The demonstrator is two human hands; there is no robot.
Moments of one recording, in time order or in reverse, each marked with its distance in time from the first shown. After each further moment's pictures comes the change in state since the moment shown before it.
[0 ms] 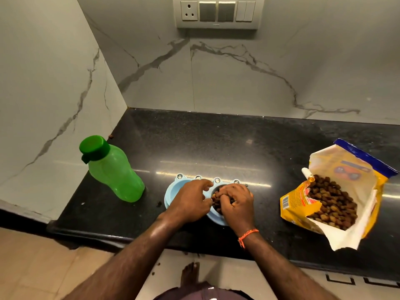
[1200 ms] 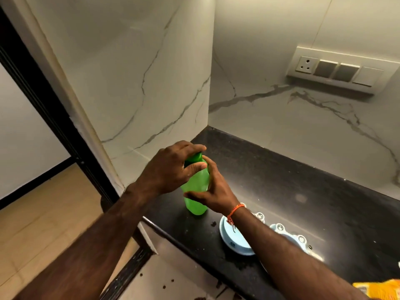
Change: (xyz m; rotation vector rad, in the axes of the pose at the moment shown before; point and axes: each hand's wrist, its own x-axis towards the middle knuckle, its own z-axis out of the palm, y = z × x) left_hand -0.083 -0.083 -0.221 0.355 0.609 0.165; right_hand 0.066 -0.171 0.152 0.266 -0.845 -0.259
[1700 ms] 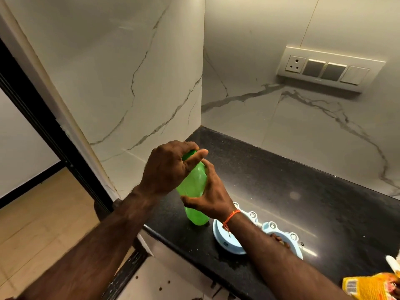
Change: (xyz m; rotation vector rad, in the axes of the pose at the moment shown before) left_hand 0.011 0.026 0.009 0.020 0.270 -0.010; right_hand -0.017 -0.007 -0.005 -0.037 0.096 -0.017
